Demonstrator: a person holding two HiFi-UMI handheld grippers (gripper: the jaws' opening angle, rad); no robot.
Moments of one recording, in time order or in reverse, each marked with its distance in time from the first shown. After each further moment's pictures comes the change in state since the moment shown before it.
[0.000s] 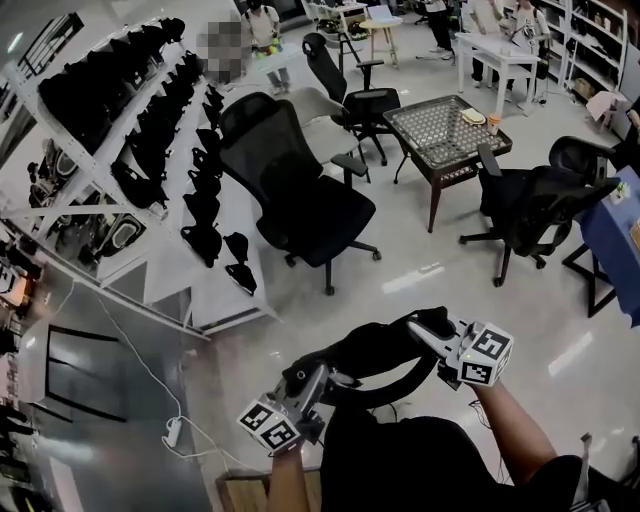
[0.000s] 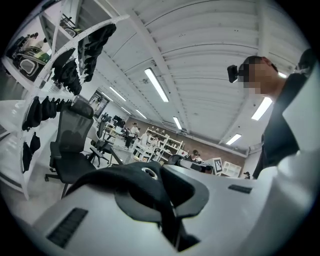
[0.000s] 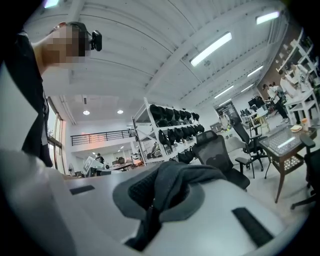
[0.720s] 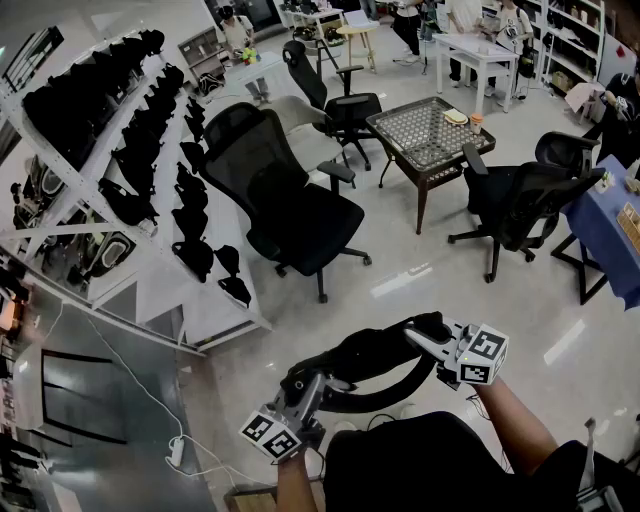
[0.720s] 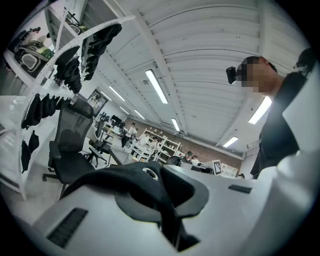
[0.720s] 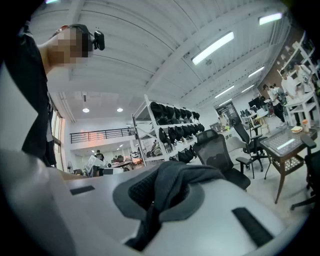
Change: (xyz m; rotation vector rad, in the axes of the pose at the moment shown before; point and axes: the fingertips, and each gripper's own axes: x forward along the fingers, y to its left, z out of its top) left arm -0.021 0.026 0.007 -0.025 -0.012 -0.033; right arm 0.022 0.012 -0.012 -0.011 0.019 -0.007
